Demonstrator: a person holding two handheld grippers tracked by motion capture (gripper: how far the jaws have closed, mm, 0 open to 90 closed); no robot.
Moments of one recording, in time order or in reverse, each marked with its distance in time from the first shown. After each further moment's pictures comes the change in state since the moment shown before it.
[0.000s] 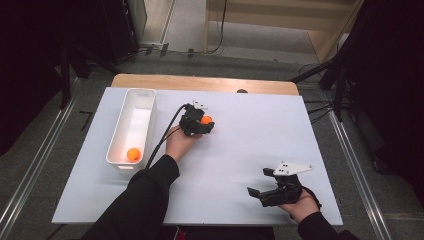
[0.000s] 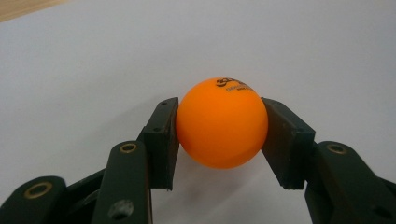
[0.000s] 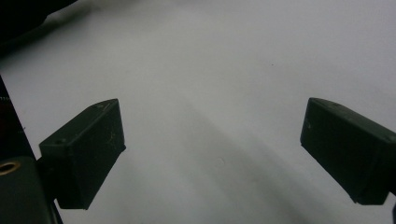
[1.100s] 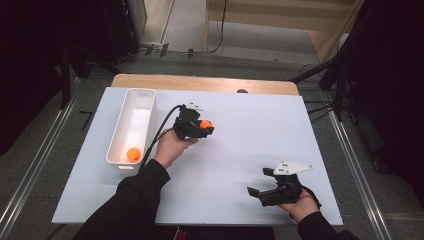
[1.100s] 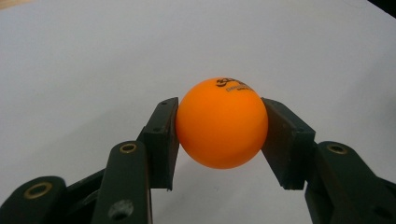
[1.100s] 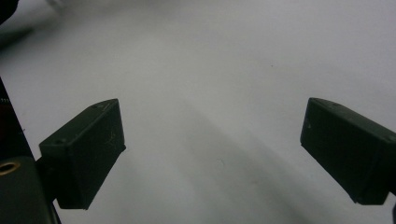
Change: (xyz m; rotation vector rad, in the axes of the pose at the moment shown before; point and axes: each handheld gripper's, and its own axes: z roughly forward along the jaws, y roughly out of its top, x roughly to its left) left arm -0.007 0.000 -0.047 0.019 -0.143 0.000; right arm -0.001 0.001 0.001 -0.008 0.000 -0.002
